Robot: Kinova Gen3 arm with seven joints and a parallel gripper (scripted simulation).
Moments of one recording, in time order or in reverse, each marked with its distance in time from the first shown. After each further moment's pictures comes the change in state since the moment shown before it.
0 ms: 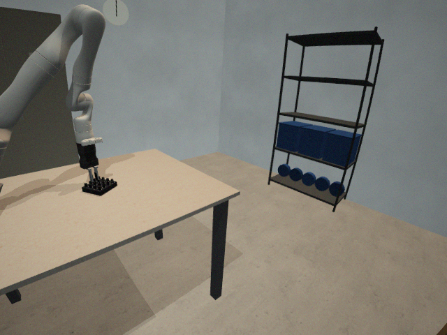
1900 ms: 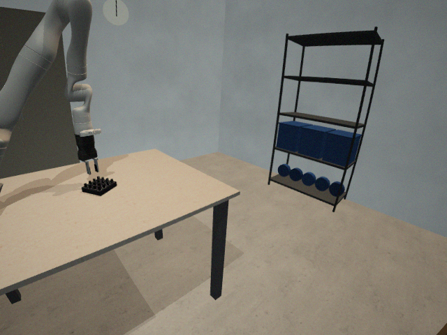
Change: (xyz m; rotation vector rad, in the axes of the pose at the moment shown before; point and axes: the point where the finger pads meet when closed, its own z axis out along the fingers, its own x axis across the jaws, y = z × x) arm 0.000 0.000 -0.038 0.000 0.001 0.000
